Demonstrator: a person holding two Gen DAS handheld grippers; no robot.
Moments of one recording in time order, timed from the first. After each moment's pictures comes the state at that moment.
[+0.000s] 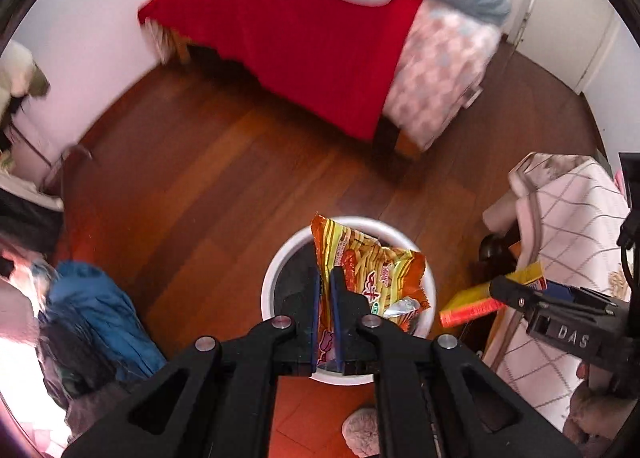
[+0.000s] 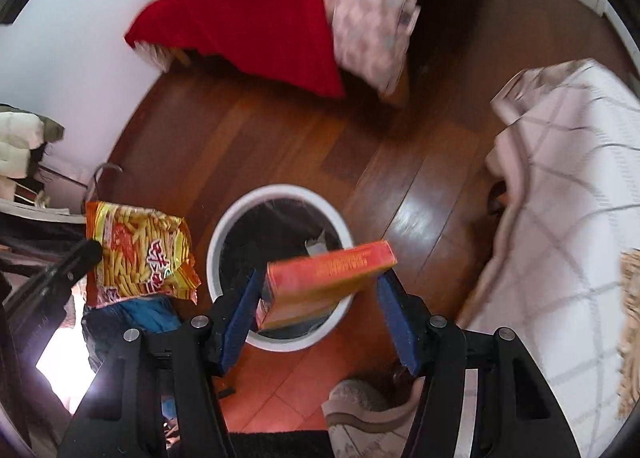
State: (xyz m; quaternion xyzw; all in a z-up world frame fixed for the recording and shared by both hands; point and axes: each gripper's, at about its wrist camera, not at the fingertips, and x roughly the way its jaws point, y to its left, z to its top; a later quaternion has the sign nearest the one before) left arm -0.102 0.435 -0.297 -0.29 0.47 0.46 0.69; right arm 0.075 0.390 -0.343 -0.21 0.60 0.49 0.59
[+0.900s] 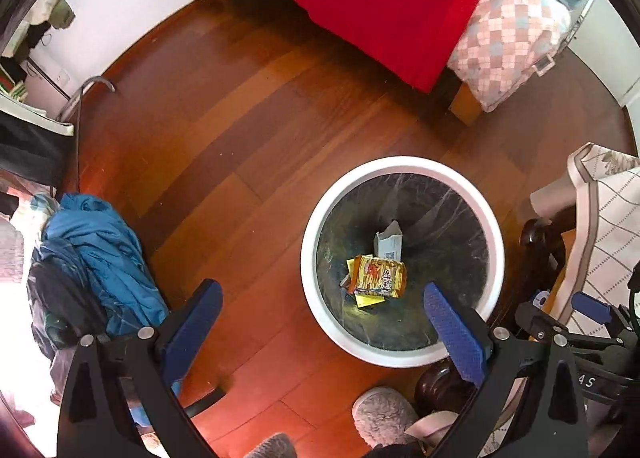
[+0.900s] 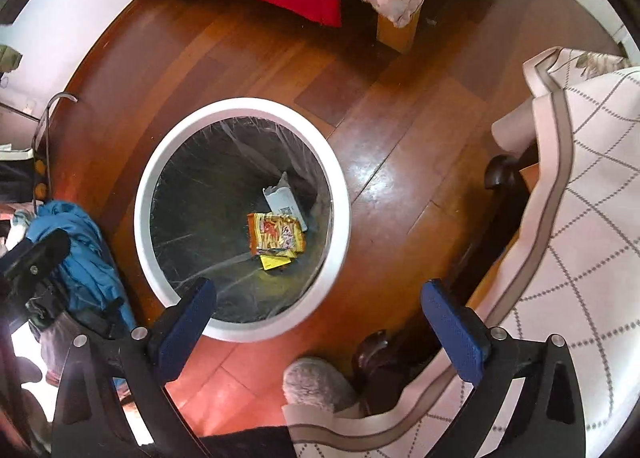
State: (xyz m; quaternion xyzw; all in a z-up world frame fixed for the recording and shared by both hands) left arm -0.148 0.433 -0.354 -0.34 0.50 0.50 0.62; right arm 0.033 0.402 -0.419 -0.33 0.59 0.46 0.58
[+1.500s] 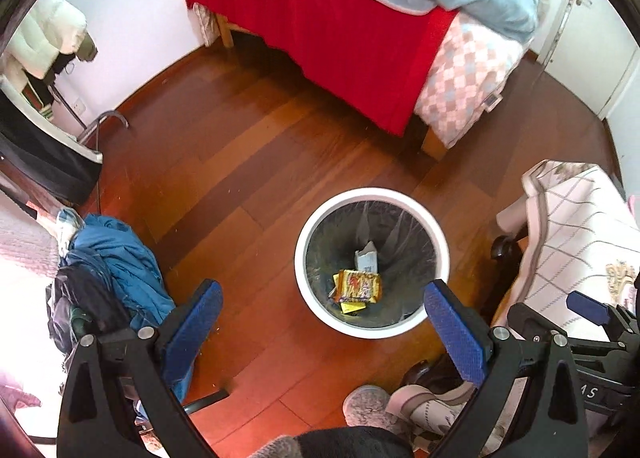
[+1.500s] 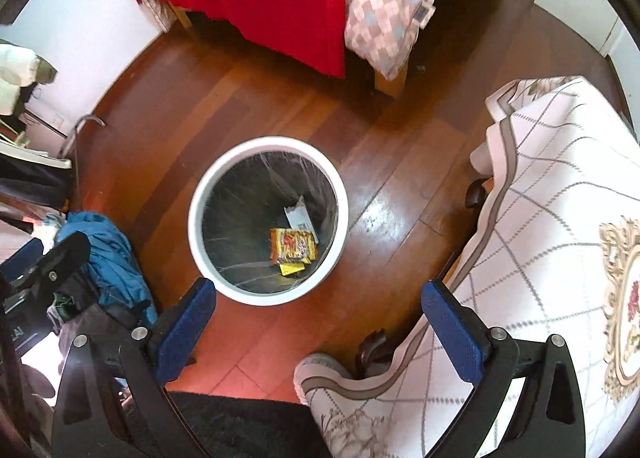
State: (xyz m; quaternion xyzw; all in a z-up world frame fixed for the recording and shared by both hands) left arm -0.147 0.362 -0.247 -0.29 0.45 0.52 0.67; right arm 0.030 0.330 -0.296 -0.27 0.54 0.50 0.62
